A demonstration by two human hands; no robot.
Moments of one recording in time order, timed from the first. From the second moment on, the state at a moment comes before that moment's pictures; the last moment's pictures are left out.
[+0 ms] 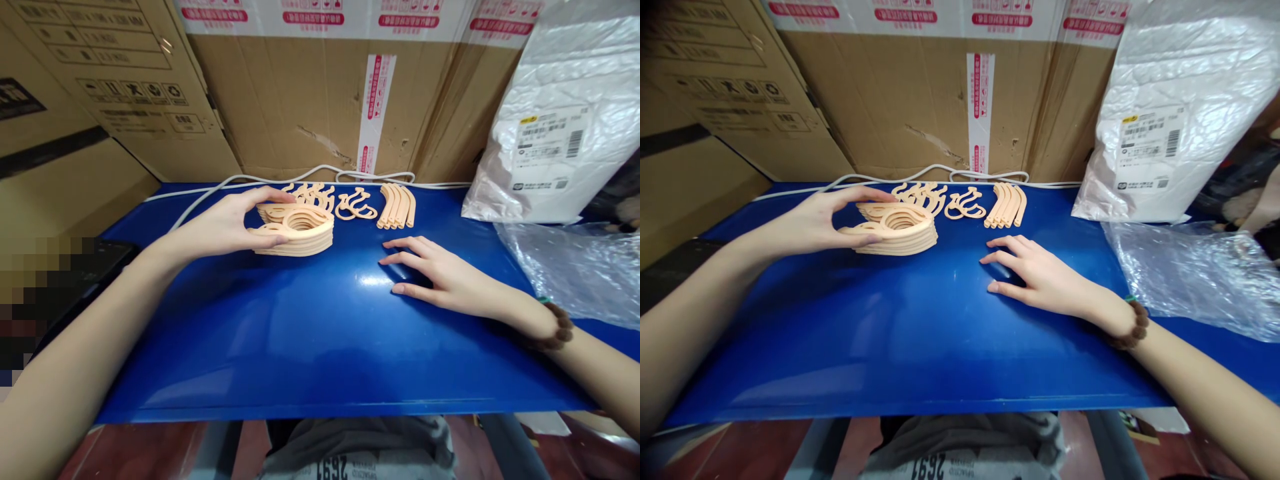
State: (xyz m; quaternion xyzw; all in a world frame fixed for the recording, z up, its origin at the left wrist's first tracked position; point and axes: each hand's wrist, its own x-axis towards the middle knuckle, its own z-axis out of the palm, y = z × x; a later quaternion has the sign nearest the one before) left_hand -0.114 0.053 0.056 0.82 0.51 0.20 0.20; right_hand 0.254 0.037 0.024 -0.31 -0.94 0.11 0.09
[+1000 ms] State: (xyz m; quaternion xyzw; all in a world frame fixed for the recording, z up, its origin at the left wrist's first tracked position) left_hand -0.119 0.056 0.052 0.82 0.50 0.20 0.17; right_hand 0.255 0.037 0.026 -0.31 -0.94 0.11 0.09
